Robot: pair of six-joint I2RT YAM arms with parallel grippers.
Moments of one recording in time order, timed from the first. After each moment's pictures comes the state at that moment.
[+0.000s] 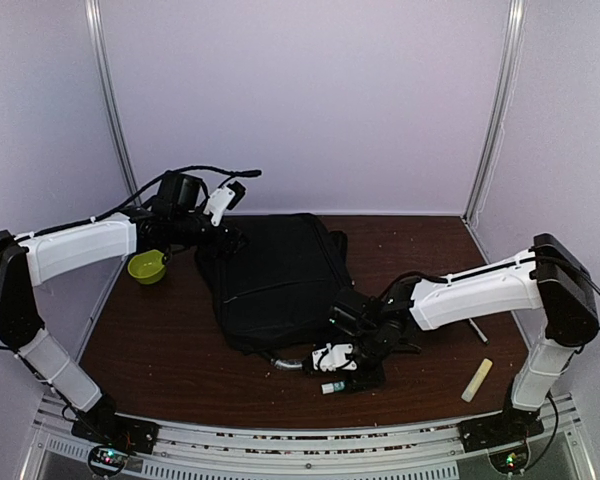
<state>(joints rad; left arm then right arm) -0.53 1.56 1.20 -0.24 0.09 0.19 1.06 1.75 1.07 -0.63 -0.14 -0.55</state>
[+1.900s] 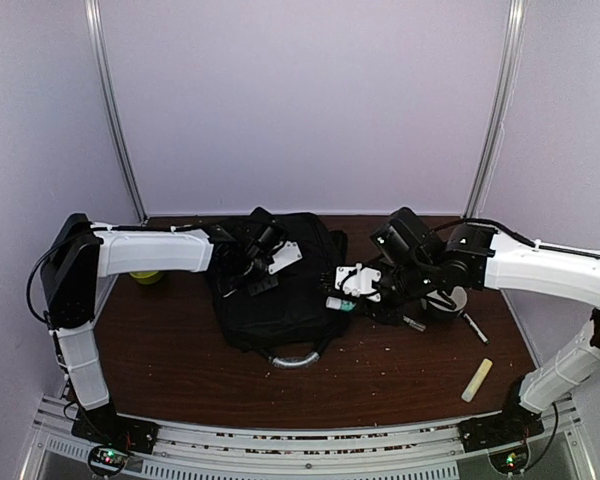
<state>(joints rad) -0.83 1.90 1.40 -0.43 -0.38 0.50 0.94 1.42 1.18 -0.68 -0.04 -0.55</state>
